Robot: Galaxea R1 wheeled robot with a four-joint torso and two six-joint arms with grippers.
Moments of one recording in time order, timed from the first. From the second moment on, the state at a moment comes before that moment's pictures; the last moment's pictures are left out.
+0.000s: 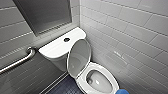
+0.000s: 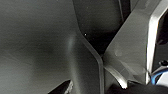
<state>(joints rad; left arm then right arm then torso) 1.46 2.78 -2.17 0.29 0.09 -0.02 -0.89 2.19 -1.49 0.41 0.09 0.13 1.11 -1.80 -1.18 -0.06</state>
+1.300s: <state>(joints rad) 1.45 2.79 -2.17 0.29 0.08 -0.02 -0.66 2.17 -1.36 0.35 -0.13 0.12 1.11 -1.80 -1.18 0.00</state>
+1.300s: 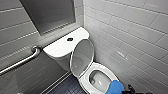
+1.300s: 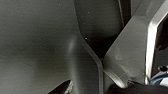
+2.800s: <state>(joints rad) 1.45 2.79 -2.17 0.29 0.08 -0.02 -0.42 2.76 -1.96 0.34 -0.38 0.25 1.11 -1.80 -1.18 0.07</state>
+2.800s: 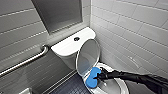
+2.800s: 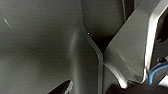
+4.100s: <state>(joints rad) 1.45 2.79 -2.17 0.29 0.08 -0.02 -0.65 2.50 -1.66 0.34 -0.13 0.39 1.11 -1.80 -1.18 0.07</state>
